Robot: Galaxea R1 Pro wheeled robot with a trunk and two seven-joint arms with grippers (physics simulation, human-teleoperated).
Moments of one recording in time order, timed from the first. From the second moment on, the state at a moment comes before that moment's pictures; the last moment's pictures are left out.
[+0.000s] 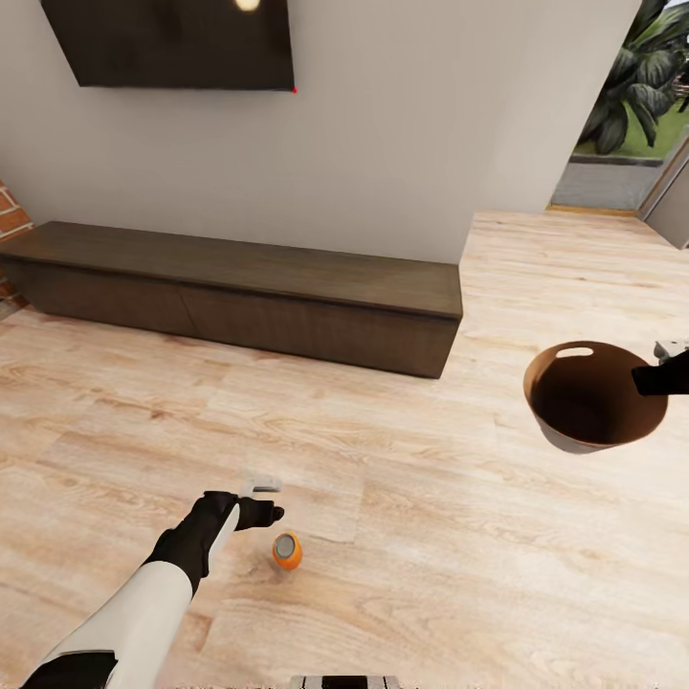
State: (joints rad) left arm -0.75 -0.05 0.05 -0.56 -0.08 0.57 -0.13; right arm -1.34 -0.65 0.17 -0.56 0.21 1.05 0.50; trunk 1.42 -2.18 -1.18
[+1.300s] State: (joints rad) left arm -0.75 -0.05 0.05 -0.56 -0.08 0.54 -0.13; right arm -1.43 -0.65 0.17 -0.55 0.22 1.05 0.50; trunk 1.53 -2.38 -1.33
